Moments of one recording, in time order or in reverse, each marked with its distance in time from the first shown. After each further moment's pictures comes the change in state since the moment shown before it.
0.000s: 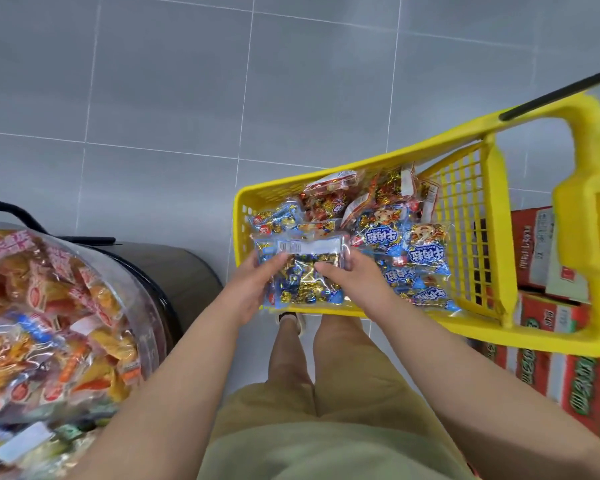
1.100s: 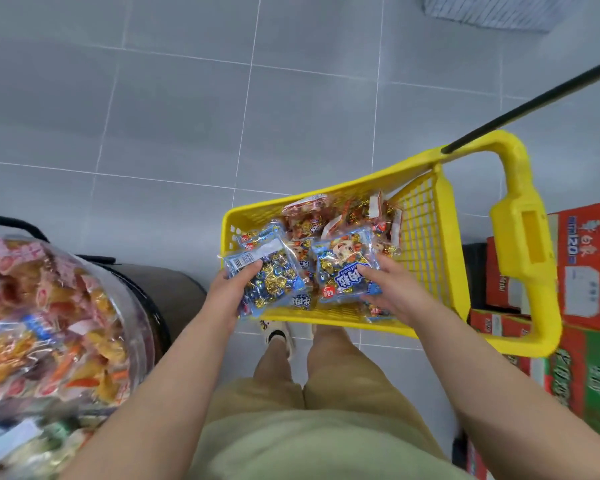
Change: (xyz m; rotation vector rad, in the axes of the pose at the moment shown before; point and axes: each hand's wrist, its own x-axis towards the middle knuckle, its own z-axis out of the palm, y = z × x) left_hand -0.018 -0.003 0.014 -0.087 0.304 0.045; right_hand -0.030 0.004 -0.094 0.380 0.069 0.168
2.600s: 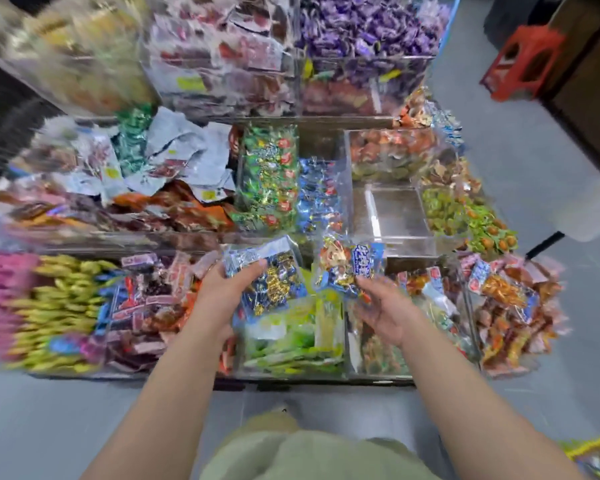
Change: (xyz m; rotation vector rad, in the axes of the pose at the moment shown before) left_hand -0.437 -0.345 -0.447 -0.921 1.079 0.447; right_hand -0.362 0.296 0.462 -0.687 -1.045 0.070
